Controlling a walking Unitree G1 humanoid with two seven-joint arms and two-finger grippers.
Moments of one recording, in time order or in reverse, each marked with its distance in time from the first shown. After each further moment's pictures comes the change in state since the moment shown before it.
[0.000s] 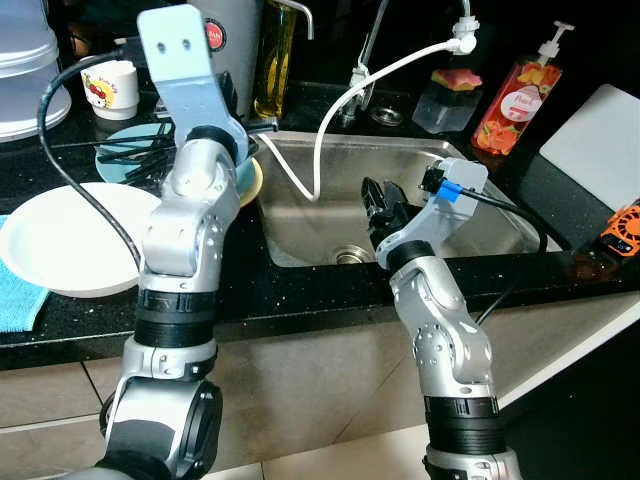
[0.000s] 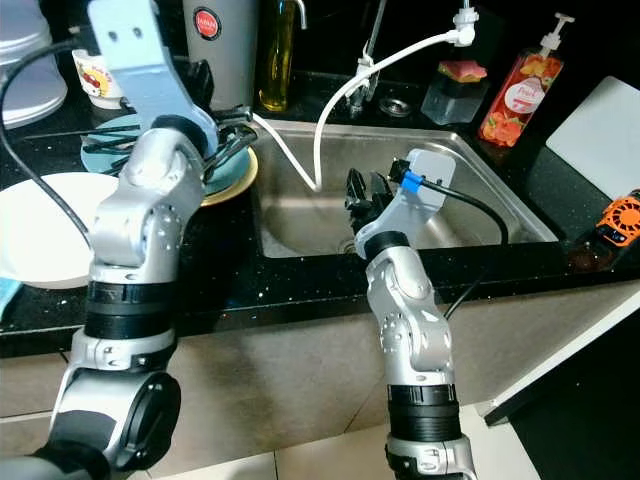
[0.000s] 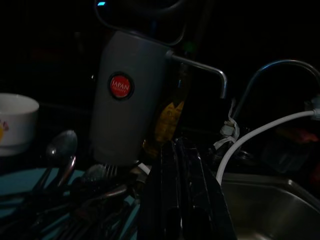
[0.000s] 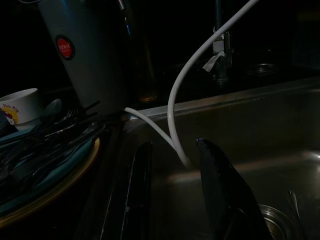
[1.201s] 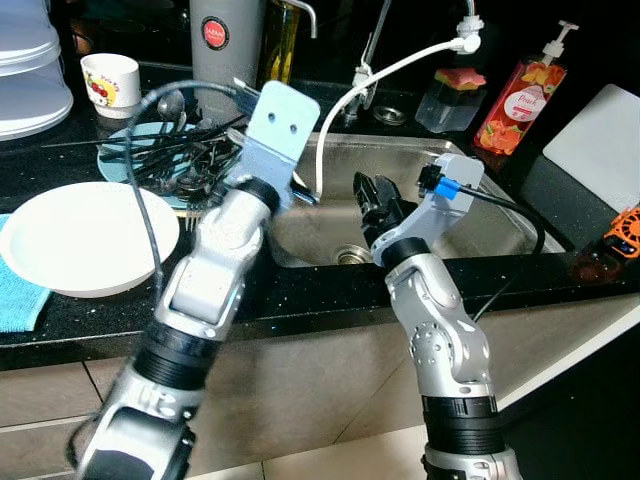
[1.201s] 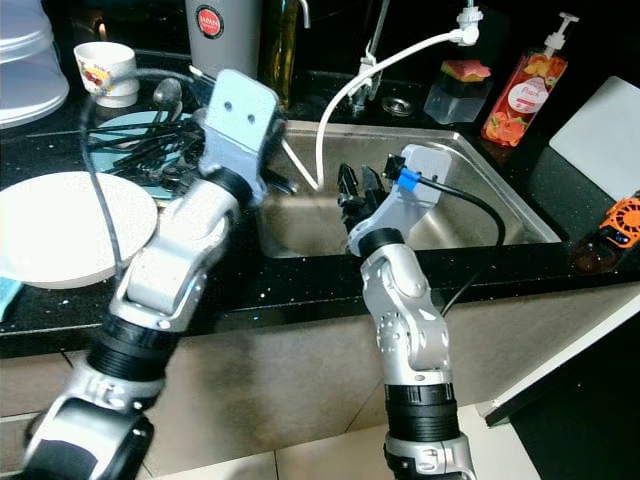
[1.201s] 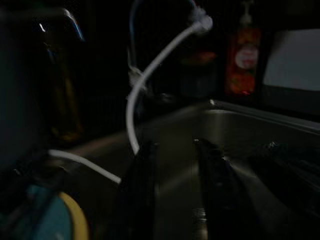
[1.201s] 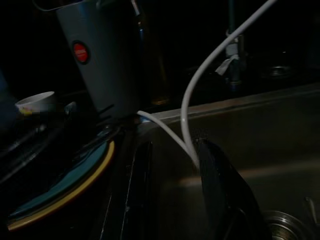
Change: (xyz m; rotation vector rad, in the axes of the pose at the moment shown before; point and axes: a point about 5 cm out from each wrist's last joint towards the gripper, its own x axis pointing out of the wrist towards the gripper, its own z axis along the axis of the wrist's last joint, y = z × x) left arm -0.034 -0.040 -0.053 0.181 0.123 -0.459; right arm 0.000 0.011 0.002 0.036 -0.011 0.054
